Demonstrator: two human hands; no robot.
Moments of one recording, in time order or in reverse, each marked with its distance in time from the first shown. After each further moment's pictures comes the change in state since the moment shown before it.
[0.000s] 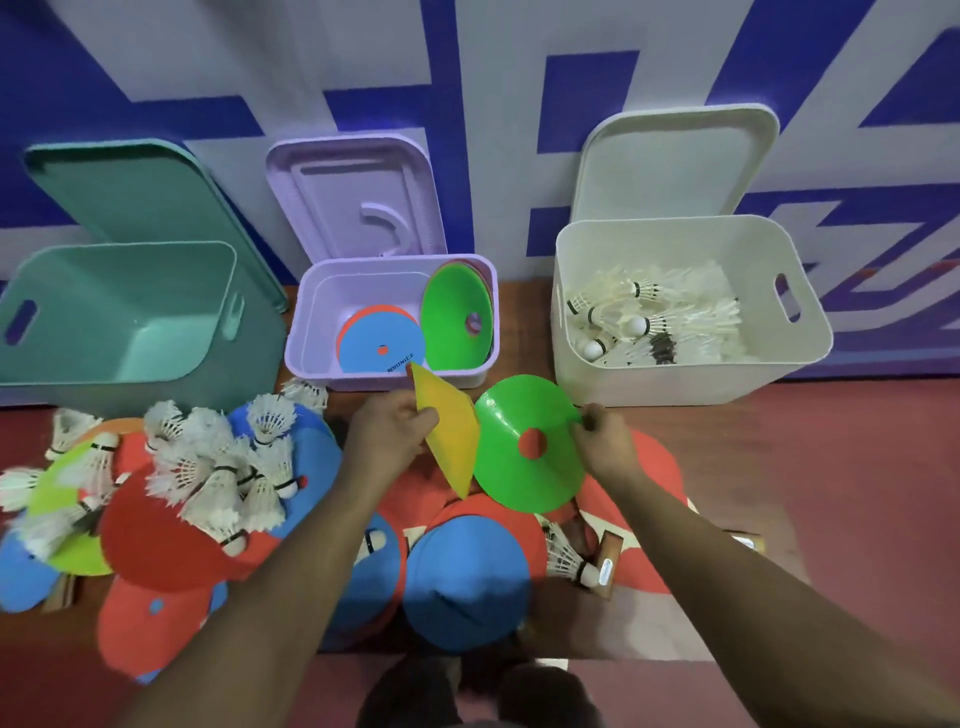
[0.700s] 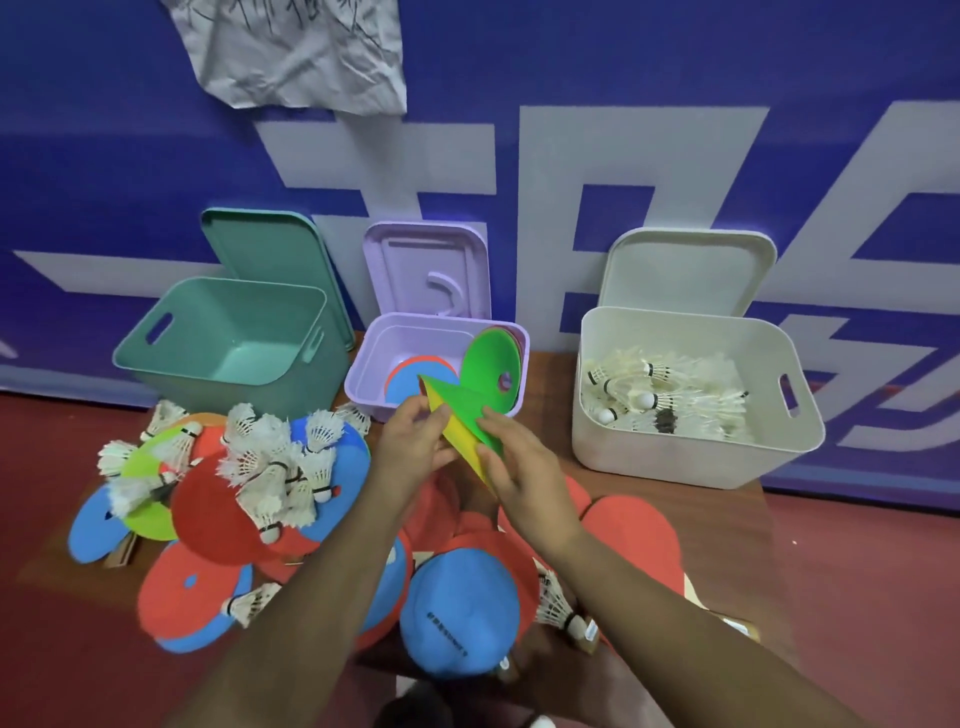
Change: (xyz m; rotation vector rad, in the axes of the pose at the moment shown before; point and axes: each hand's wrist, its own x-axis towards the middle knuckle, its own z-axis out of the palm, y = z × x) left_hand -0.069 0.054 -0.005 -0.705 0.099 0.050; right_hand -0.092 -0.103 -0.004 0.196 -0.049 -0.804
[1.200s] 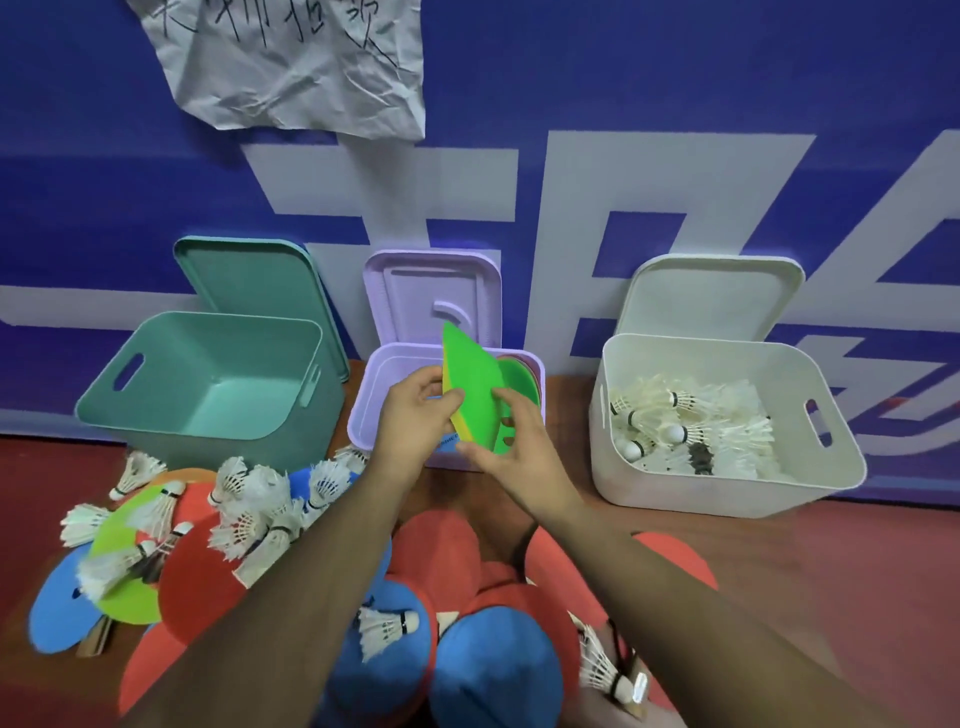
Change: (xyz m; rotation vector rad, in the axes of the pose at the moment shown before) left_hand 0.116 0.038 -0.025 0.211 -0.038 0.148; right_hand 0.102 0.005 0.044 0.050 -0.034 0.320
